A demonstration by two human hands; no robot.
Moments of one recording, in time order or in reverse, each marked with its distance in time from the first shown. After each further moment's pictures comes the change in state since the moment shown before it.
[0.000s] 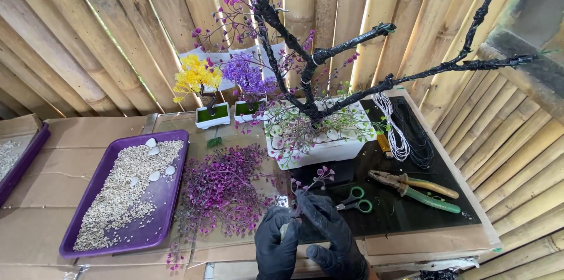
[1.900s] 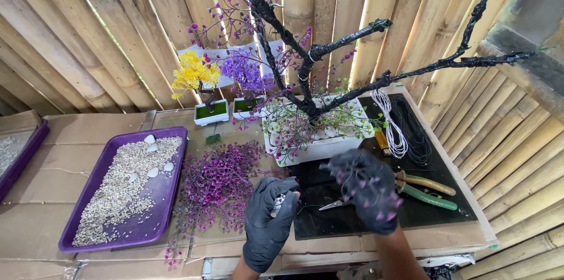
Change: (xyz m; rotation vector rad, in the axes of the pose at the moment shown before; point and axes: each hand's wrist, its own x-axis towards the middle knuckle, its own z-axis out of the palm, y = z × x) left_hand 0.065 0.053 -0.011 0.044 -0.104 0.272; right_hand 0.066 0.011 -0.067 0.742 0.155 -0.208
